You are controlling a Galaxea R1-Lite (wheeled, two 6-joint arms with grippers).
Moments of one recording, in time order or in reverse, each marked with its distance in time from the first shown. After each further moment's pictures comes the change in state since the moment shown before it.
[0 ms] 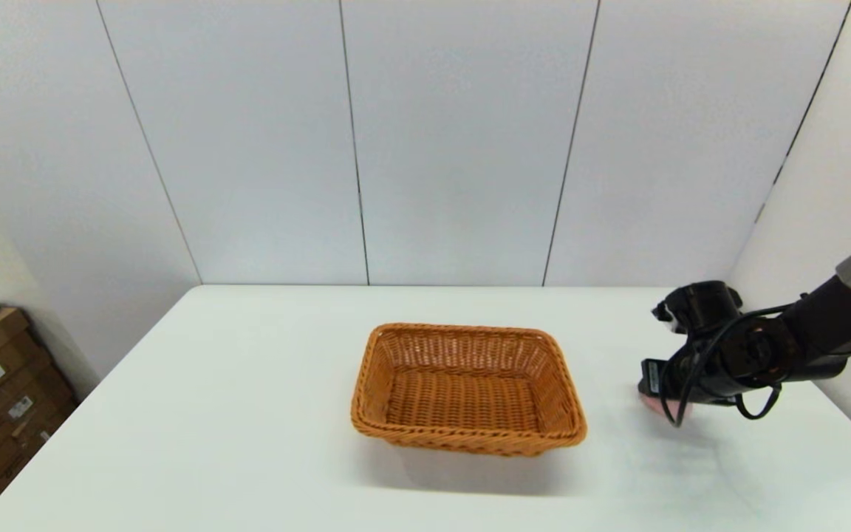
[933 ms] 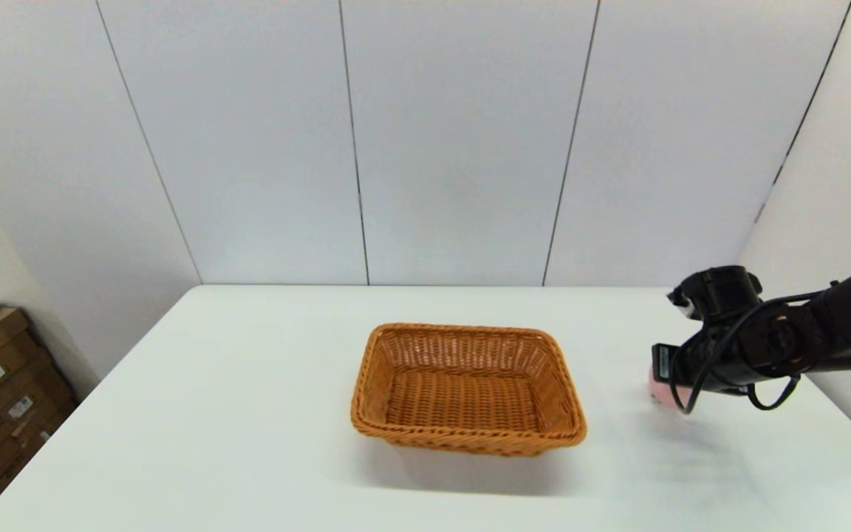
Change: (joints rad) left arm 0.000 0.000 0.000 0.000 0.000 0.001; right arm -0.013 -0.074 -0.001 0.022 0.010 0.046
